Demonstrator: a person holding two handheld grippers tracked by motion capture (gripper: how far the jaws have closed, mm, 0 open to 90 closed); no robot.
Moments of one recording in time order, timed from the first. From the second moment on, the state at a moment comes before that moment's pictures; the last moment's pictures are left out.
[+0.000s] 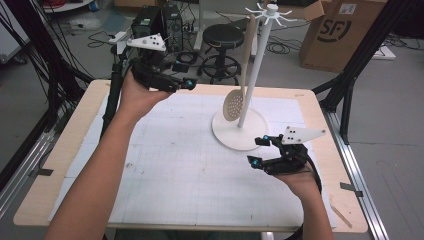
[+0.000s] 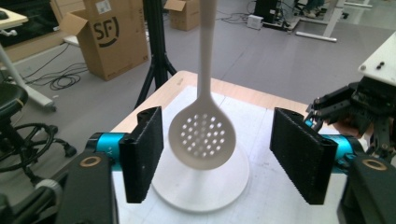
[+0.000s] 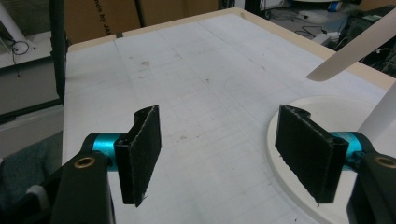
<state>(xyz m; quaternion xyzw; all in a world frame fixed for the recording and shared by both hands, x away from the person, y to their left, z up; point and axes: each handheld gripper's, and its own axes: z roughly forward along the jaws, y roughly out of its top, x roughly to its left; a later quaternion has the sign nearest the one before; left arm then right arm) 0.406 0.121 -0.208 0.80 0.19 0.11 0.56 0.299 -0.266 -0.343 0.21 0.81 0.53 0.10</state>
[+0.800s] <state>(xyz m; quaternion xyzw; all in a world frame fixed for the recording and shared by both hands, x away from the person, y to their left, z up) 0.360 0.181 -0.287 0.78 0.21 0.11 0.57 0.299 -0.262 -0.340 0.21 0.81 0.53 0.11</state>
